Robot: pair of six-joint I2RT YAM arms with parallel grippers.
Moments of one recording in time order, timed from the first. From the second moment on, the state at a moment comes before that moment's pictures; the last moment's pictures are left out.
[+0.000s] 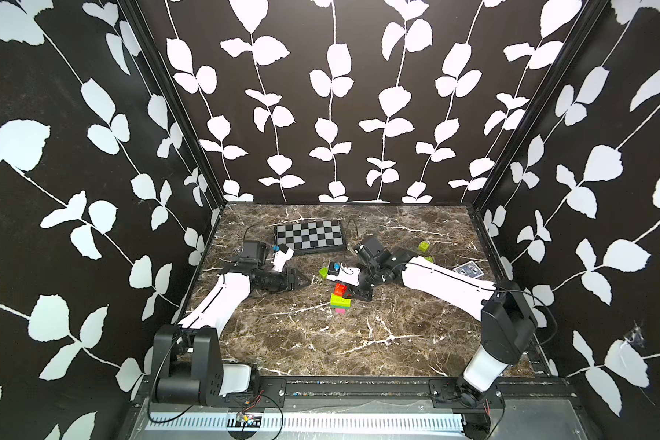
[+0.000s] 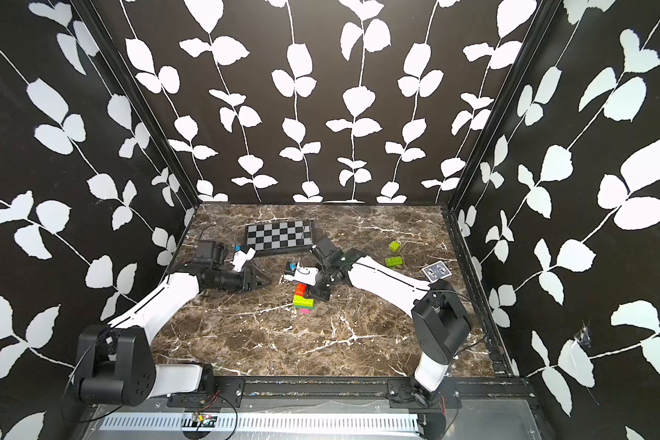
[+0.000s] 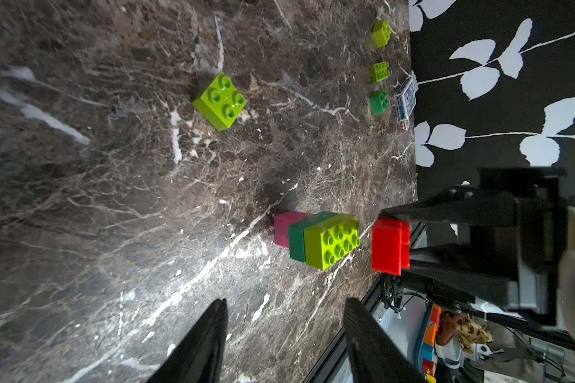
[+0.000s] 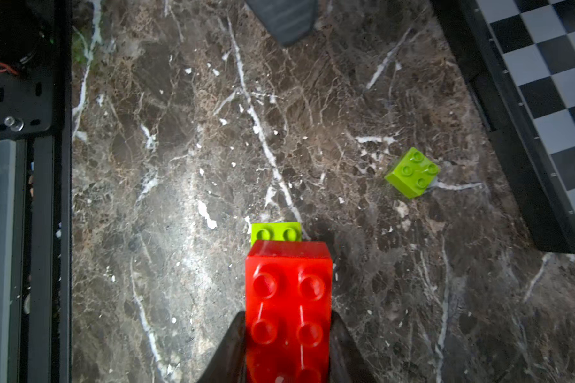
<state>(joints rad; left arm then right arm) -0.11 1.33 0.83 -0.62 0.80 -0.17 0.81 1.71 1.32 -0.67 -0.36 -0.57</state>
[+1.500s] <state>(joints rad) -0.14 1.35 0.80 -0.57 0.79 -0.20 0.88 1.92 1.58 -0.94 -0.23 -0.58</state>
